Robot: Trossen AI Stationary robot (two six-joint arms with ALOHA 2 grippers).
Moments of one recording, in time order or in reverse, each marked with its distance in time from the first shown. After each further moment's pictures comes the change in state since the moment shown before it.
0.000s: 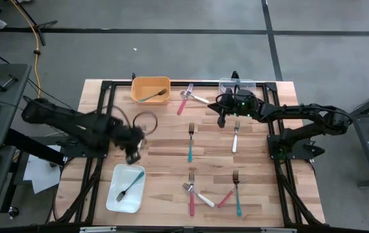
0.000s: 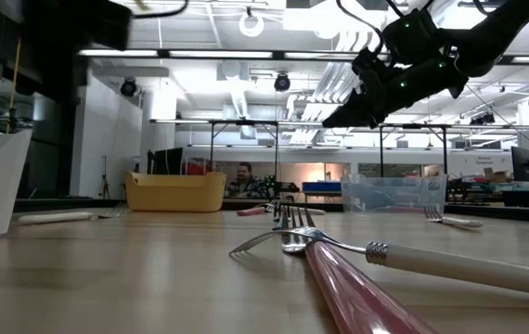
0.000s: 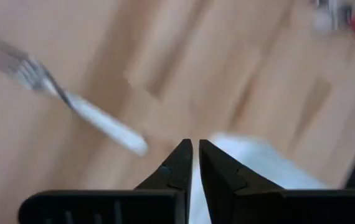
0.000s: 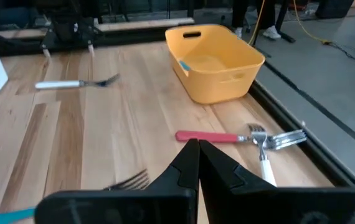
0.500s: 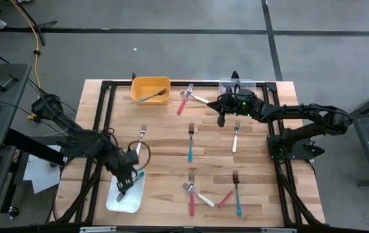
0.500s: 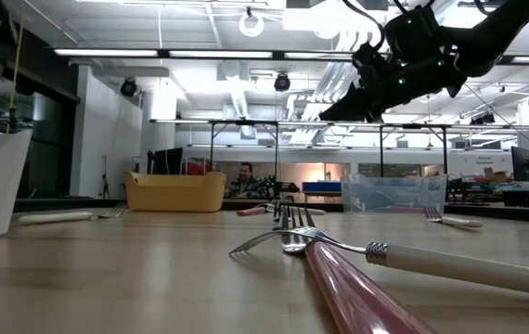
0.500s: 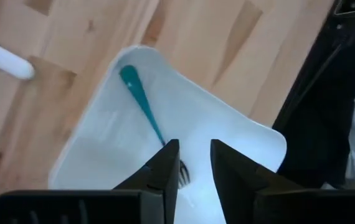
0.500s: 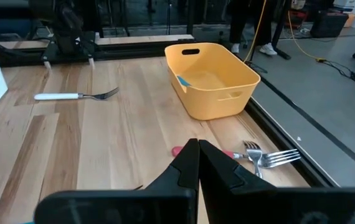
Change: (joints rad) left arm -0.422 0.130 0.123 0.013 -0.011 -0.401; right arm 0.000 0.000 0.000 0.051 0.000 -0.024
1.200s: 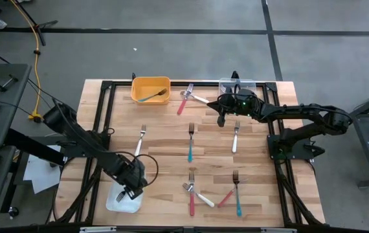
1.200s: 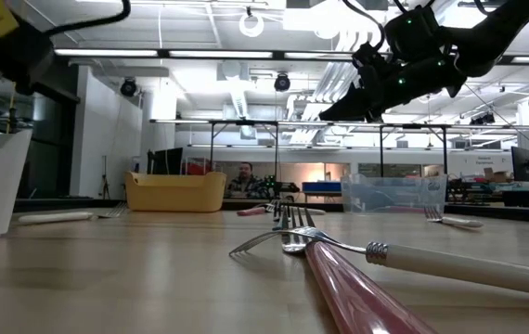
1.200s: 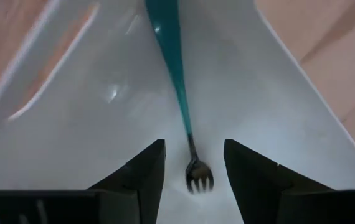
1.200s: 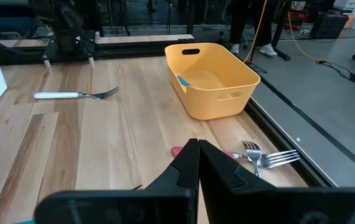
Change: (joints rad) left arm -0.025 0.297 -0.068 0.101 0.123 -0.201; right arm 0.000 0.000 0.000 -0.002 0.000 -0.008
